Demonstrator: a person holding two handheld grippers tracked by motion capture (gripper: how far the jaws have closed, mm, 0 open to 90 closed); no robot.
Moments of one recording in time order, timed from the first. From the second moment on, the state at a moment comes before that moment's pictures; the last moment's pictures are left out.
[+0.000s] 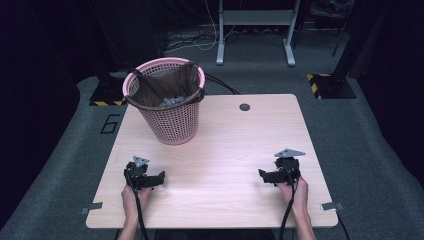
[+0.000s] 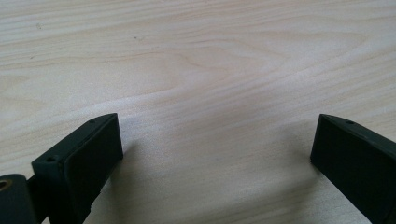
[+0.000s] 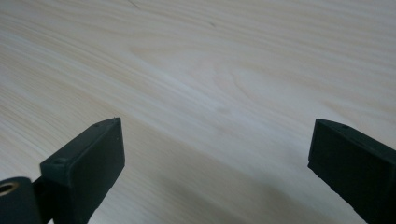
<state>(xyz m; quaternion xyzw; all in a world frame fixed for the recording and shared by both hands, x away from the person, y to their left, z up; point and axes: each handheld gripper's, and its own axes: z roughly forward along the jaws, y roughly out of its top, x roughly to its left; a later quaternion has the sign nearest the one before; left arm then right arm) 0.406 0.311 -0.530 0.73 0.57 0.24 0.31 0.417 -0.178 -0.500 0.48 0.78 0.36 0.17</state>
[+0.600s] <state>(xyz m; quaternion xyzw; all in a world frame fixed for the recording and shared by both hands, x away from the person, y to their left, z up) 0.406 0.311 -0.530 0.73 0.57 0.24 0.31 0.471 -0.086 -0.437 0.41 0.82 0.38 0.14</state>
